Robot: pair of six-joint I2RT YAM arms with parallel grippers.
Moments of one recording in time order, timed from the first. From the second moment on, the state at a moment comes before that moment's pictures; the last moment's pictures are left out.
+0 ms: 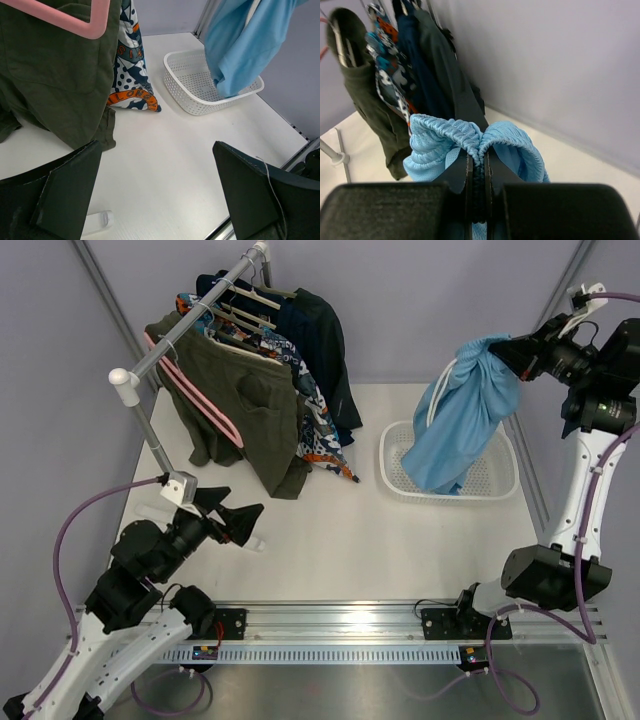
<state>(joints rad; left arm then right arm) -0.67 0.32 0.74 -0.44 -0.04 -0.29 -0.38 1.45 1.81 -0.30 -1.06 0.12</state>
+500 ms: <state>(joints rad) -0.67 0.46 0.86 -0.40 -0.01 -0.32 -0.38 1.51 1.44 -0.56 -0.98 -0.31</state>
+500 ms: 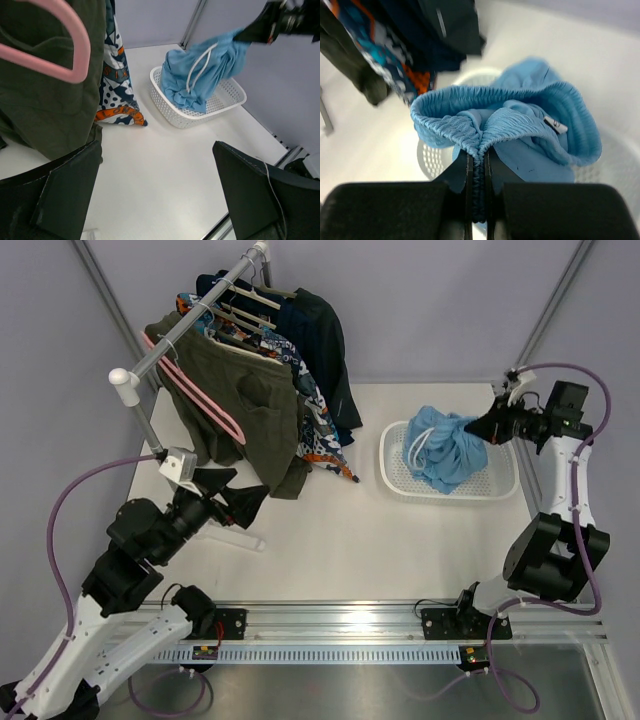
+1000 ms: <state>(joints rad) -0.67 0.68 1.13 -0.41 -0.05 -0.31 -0.36 1.55 1.47 -0.98 -0.74 -0.66</state>
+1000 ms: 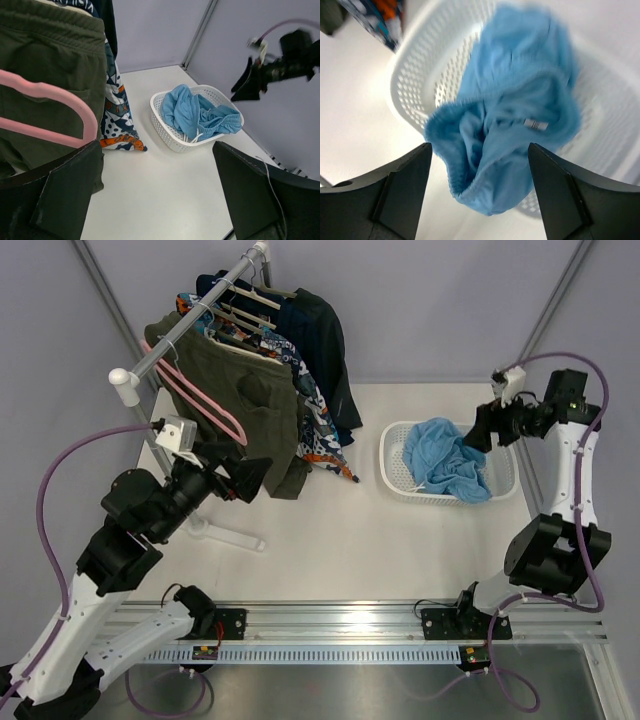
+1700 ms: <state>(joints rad) -0.67 0.37 0.85 -0.49 -0.07 -0.41 0.60 1.88 2.32 -0.64 -0.70 -0.36</state>
